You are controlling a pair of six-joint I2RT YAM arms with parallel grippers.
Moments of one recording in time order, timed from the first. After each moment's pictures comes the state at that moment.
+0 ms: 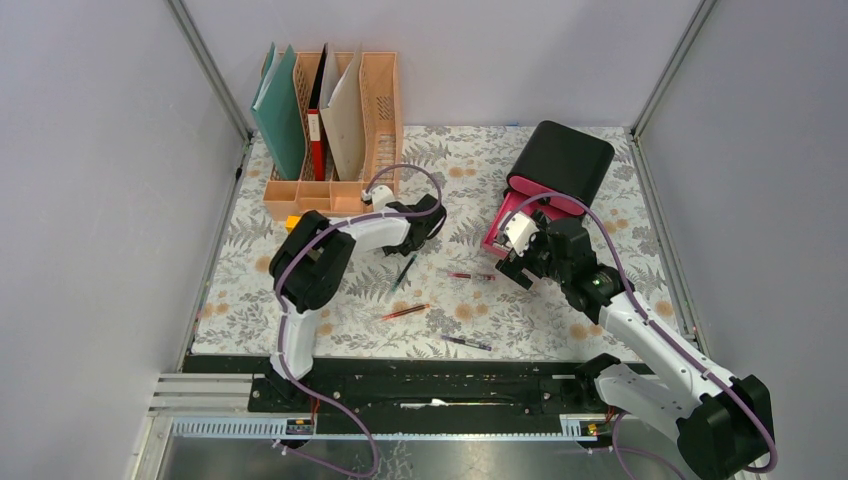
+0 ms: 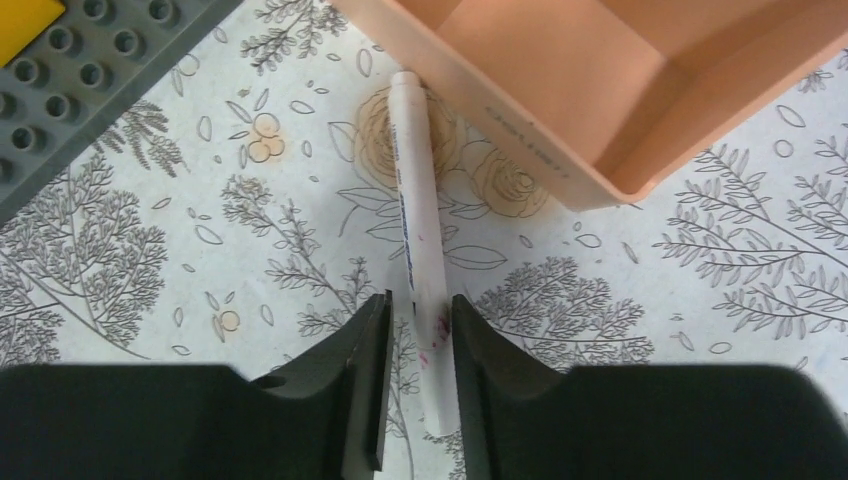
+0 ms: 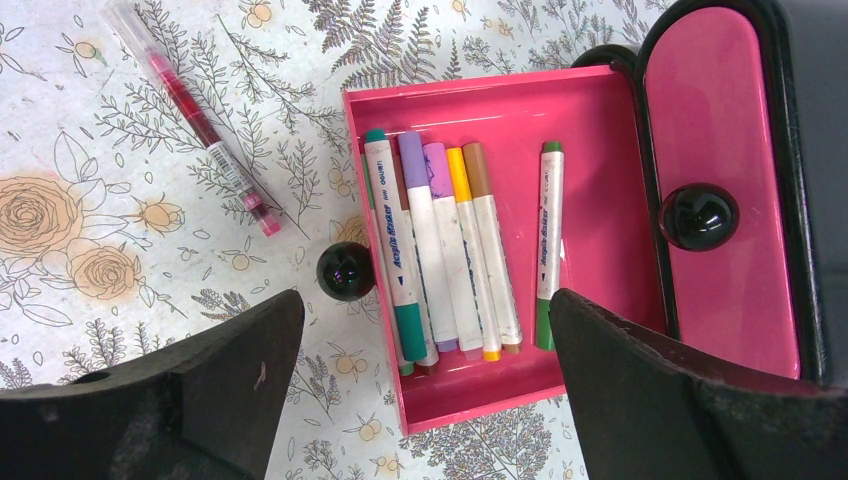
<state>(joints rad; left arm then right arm) -0.67 2.06 1.37 -0.68 -0.81 -1.29 0.47 0.95 0.64 -0.28 -0.07 -0.60</state>
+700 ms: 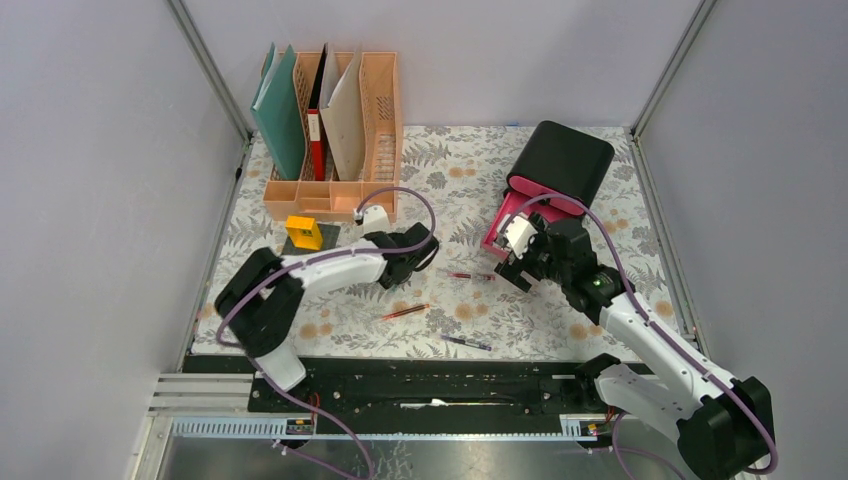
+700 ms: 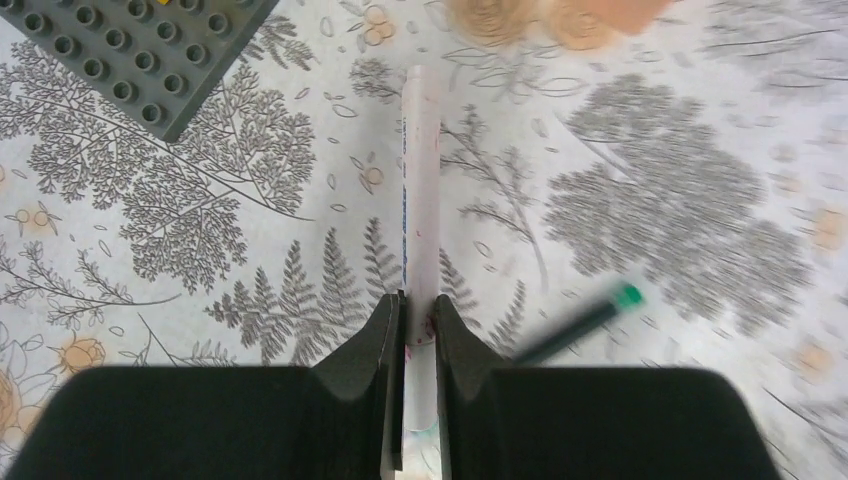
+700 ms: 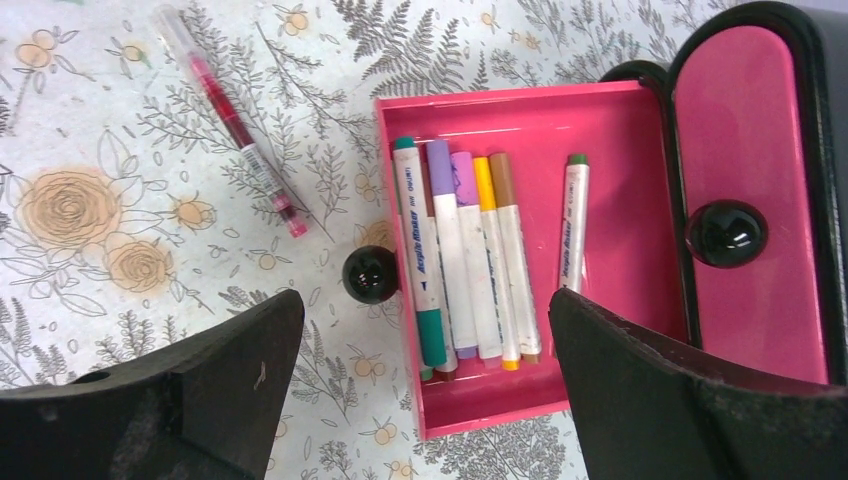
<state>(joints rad) -0.80 1.73 1.06 -0.70 -0.80 -1.23 0.47 0.95 0.64 -0.29 -0.11 -0.60</state>
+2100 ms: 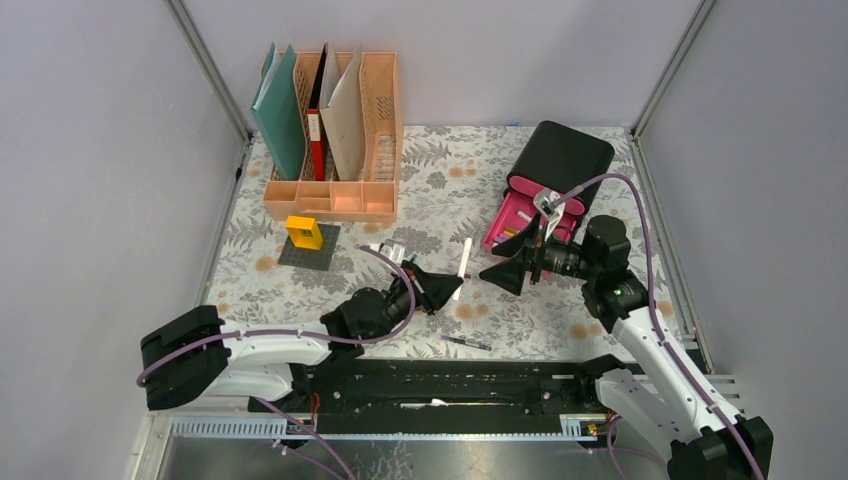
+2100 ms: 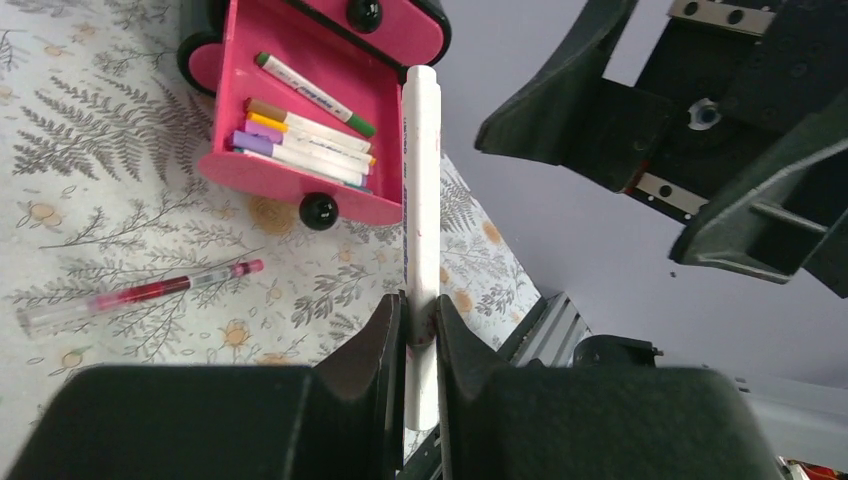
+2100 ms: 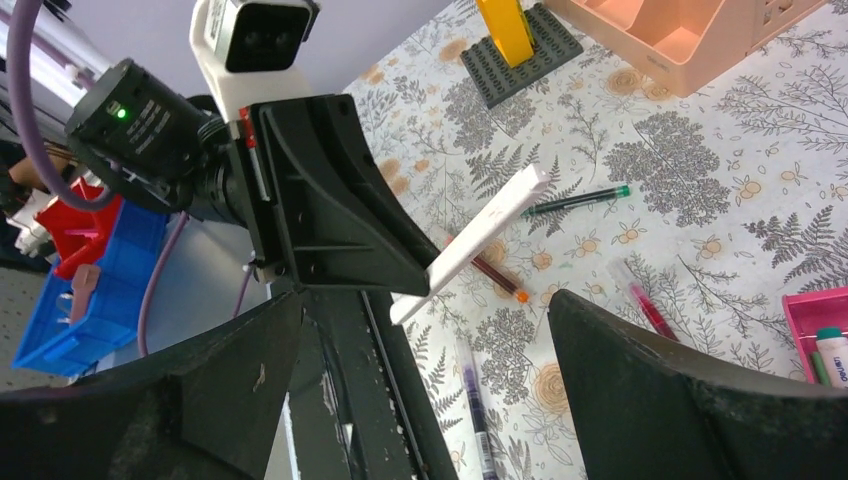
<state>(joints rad) -1.14 1.18 0.36 0.85 -0.29 -0.75 0.31 0.82 0.62 0.01 -0.92 0.34</state>
